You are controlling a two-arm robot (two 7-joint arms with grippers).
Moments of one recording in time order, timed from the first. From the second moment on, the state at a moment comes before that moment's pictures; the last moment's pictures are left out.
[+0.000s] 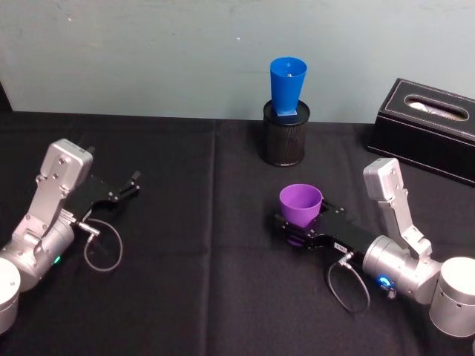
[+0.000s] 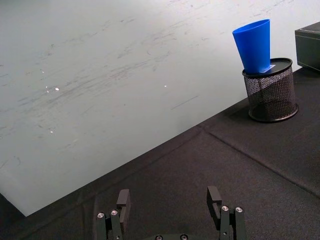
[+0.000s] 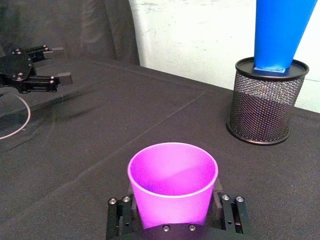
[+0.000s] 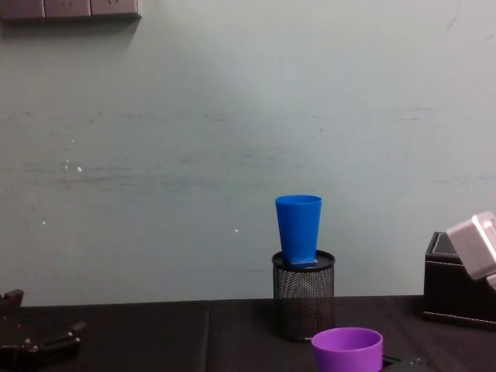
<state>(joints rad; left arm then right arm) -0.20 0.60 0.45 -1.41 -0.25 -0.12 0.03 0.36 0.34 -0.46 -1.15 0.38 -0.05 0.53</state>
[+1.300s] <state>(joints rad) -0.20 0.60 0.45 -1.41 -0.25 -0.12 0.03 0.31 0.35 -0.41 -1.24 0.37 -0.10 0.50</state>
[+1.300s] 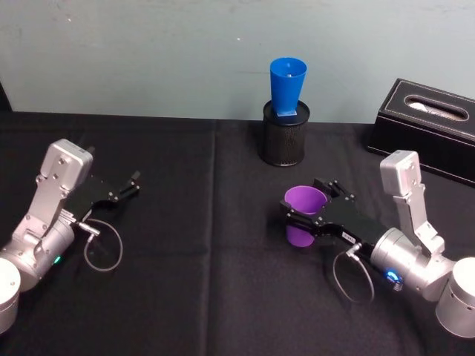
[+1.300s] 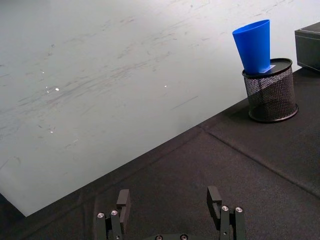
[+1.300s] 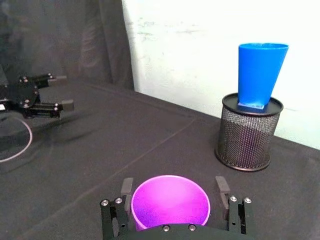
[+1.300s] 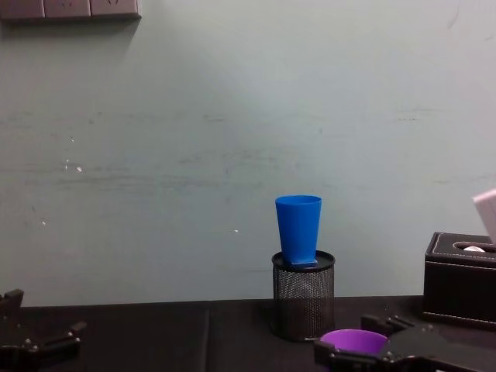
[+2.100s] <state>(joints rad) -0.20 0.60 0.45 -1.41 -0.25 -0.12 0.03 0.26 0.35 -0.36 -1.35 0.40 -0.03 0.42</state>
